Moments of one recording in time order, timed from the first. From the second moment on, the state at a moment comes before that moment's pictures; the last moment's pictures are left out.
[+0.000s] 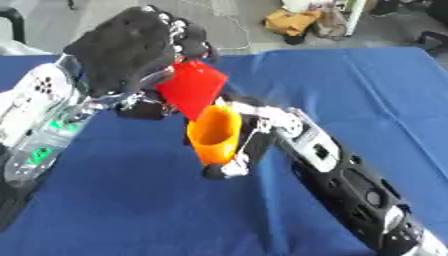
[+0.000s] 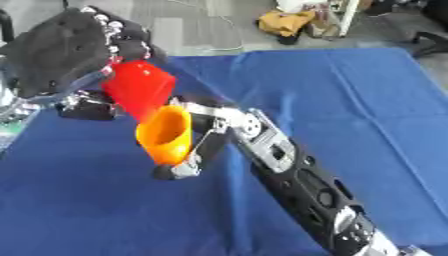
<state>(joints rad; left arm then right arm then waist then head) -0.95 0.40 -0.57 -1.68 -1.05 -0.27 -0.13 -0.65 -0.25 0.38 -1.43 -0.23 -0.39 0.77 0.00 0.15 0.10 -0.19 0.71</state>
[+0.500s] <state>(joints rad) -0.96 0.41 -0.56 -1.75 -1.19 -0.35 -0.13 -0.65 -0.25 0.38 -1.43 -0.23 -0.39 0.77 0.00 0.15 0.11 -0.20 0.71</state>
